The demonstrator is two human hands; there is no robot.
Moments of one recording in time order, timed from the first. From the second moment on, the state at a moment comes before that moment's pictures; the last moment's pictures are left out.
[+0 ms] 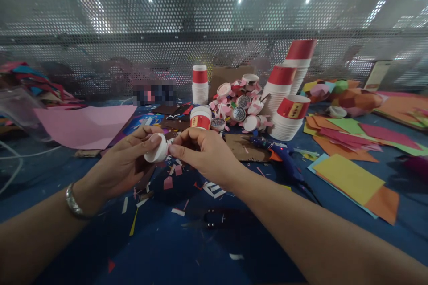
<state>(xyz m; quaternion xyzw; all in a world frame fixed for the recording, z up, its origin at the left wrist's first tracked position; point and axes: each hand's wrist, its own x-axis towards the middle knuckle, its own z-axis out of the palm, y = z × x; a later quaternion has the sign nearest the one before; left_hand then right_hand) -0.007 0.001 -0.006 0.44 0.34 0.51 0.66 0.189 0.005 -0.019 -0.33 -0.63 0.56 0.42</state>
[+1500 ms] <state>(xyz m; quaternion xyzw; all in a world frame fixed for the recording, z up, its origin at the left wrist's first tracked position) -0.007 -0.007 -0.005 0.43 0.39 0.47 0.66 0.187 0.004 -0.012 -0.30 -0.53 0.69 0.39</state>
